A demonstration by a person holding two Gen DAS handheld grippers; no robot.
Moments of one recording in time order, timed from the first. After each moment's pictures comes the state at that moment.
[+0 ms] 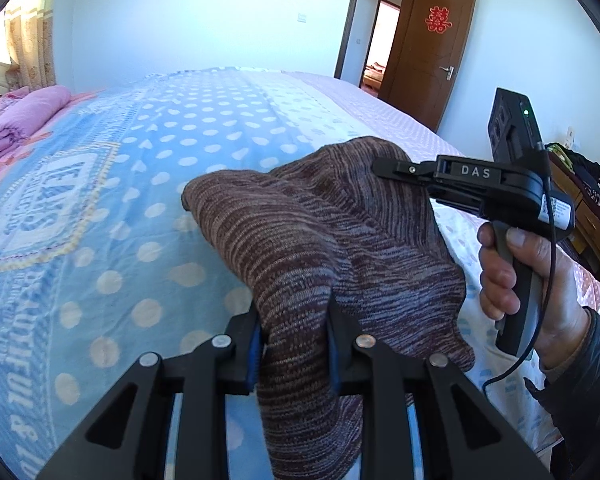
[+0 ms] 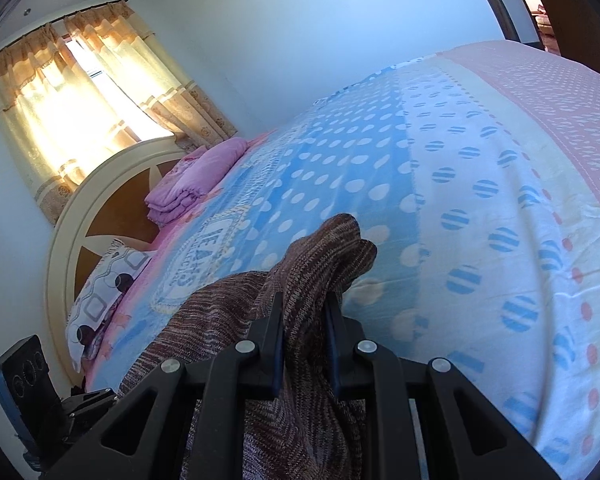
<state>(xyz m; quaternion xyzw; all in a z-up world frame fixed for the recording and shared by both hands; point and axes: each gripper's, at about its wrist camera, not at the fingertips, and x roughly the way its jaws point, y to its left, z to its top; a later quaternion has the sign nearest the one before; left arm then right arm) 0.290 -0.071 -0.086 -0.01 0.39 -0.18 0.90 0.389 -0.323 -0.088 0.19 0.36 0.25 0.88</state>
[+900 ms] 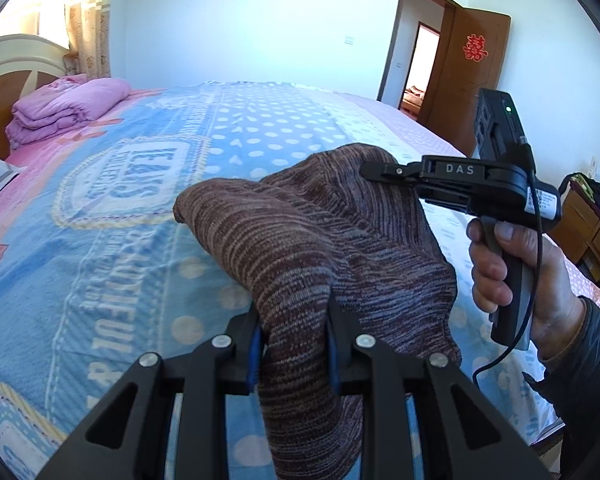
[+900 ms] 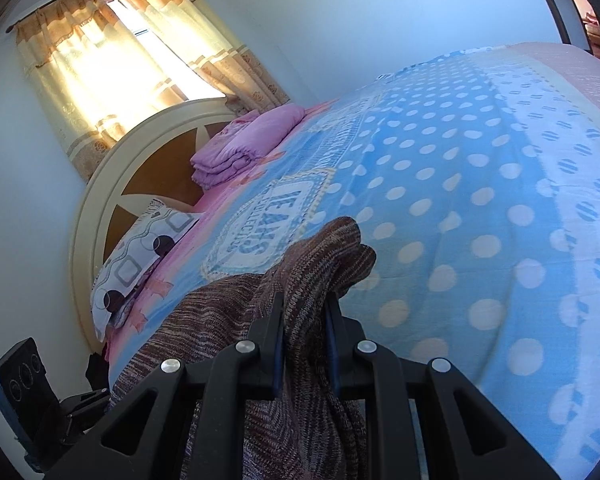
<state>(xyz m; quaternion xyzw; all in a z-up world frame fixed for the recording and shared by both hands) 0.236 0.033 -0.077 -0.04 0.36 -0.11 0.92 0.380 -0.189 -0.080 0.16 0.38 0.34 0.85</state>
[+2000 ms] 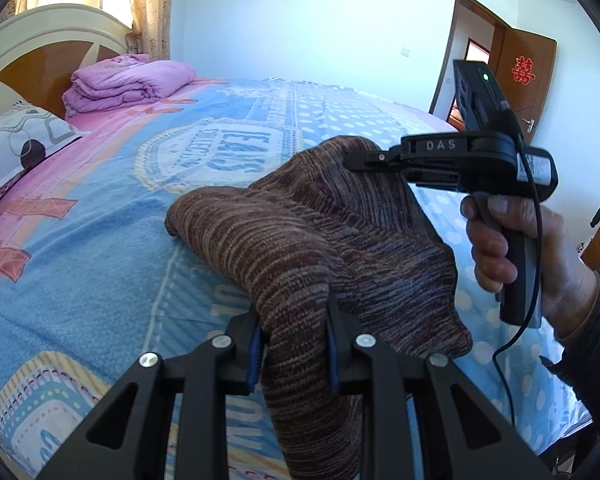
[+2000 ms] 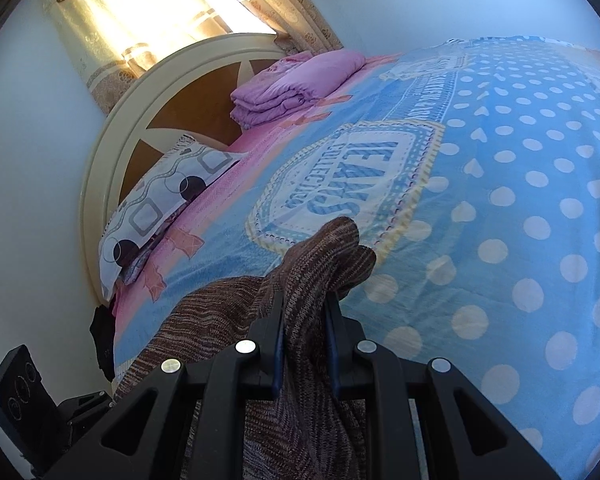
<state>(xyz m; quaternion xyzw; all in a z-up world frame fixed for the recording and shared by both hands) 0.214 0.131 -0.096 -0.06 0.36 -0.03 0.93 0.400 -0.025 -0.091 0.08 0.43 0.41 0.80</state>
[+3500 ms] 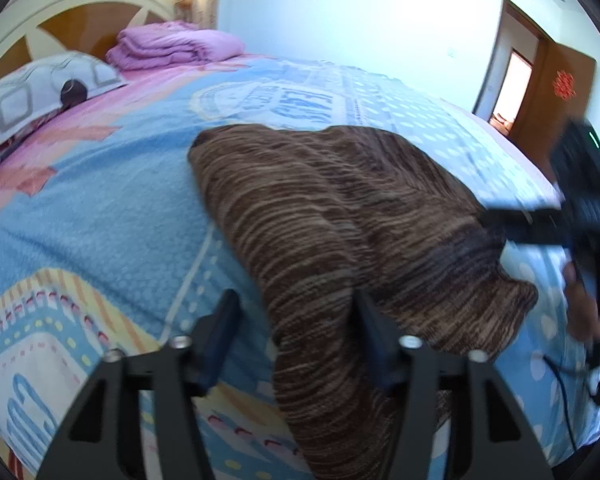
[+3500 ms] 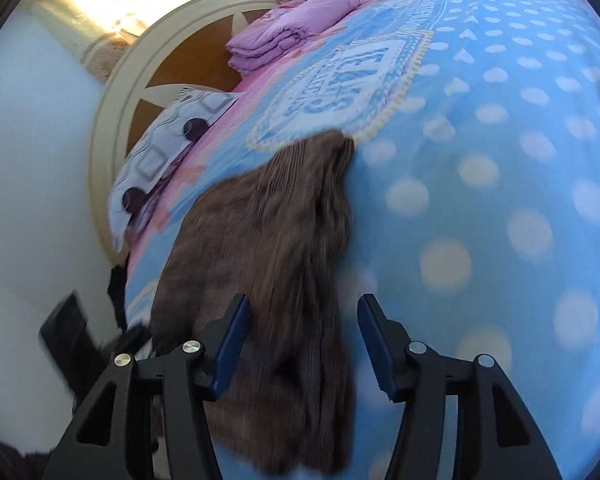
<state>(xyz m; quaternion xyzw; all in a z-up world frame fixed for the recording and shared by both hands) 0.197 0.170 -0.161 -0.10 0.38 0.04 0.92 0.334 -0.070 -0.157 0.10 0.51 0.43 0.74</state>
